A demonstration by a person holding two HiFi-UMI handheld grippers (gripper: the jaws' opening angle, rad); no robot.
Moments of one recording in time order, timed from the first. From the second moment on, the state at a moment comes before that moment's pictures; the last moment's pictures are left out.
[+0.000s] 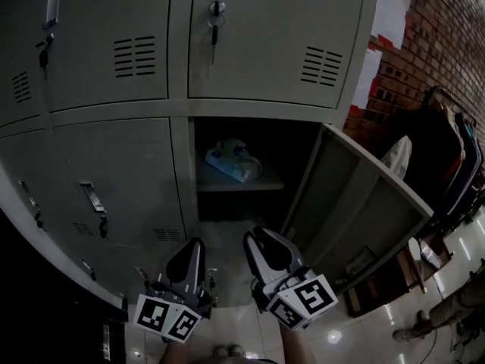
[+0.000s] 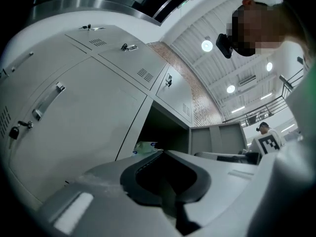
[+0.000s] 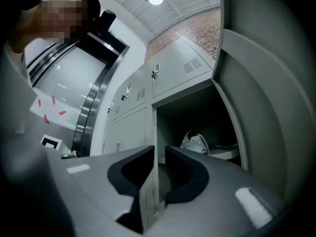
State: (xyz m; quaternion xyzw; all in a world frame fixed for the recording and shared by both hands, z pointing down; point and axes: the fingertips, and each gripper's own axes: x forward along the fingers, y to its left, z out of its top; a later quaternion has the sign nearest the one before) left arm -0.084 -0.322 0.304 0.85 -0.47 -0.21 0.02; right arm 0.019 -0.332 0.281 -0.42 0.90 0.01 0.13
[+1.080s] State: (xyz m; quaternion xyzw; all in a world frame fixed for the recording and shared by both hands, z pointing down) left arm -0.086 -0.354 0.309 0.84 -0.49 -0.23 0.03; right arm 0.029 -0.541 0.273 -0.53 0.84 0.00 -0.09
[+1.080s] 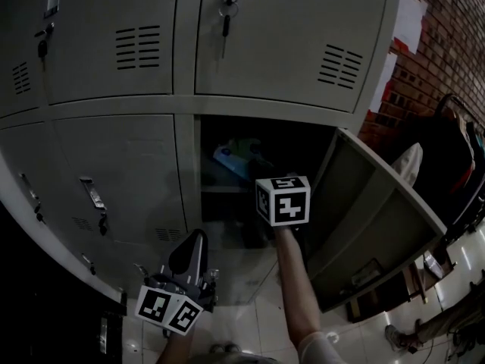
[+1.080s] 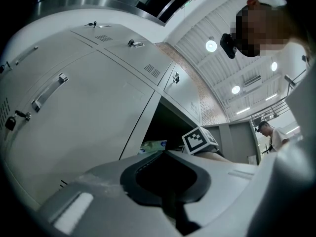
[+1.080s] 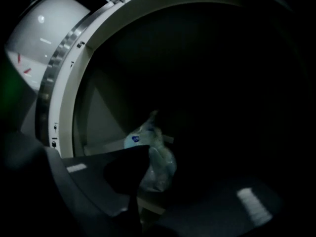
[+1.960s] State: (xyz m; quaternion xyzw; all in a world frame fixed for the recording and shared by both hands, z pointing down) left arm -0.074 -0.326 0.287 0.85 -0.46 -0.24 0.01; right arm 0.050 -0.370 0.208 -0.51 0.85 0.12 0.09
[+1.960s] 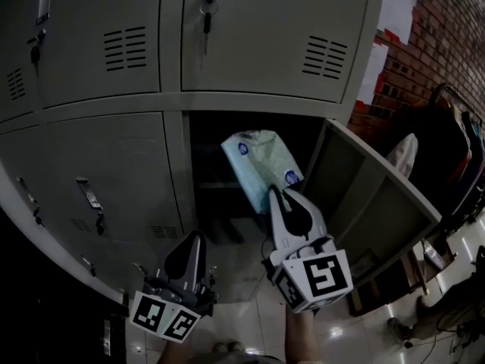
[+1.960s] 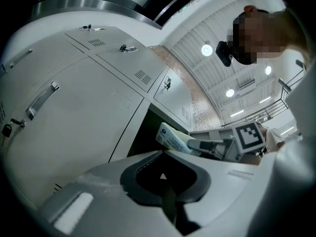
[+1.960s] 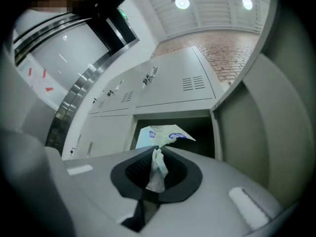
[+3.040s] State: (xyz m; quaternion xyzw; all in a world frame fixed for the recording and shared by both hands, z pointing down) left arm -0.079 -0.310 0.289 0.85 -0.48 -0.21 -0.01; right arm 0.045 -0.322 0.292 -0.49 0.87 0.03 0.08
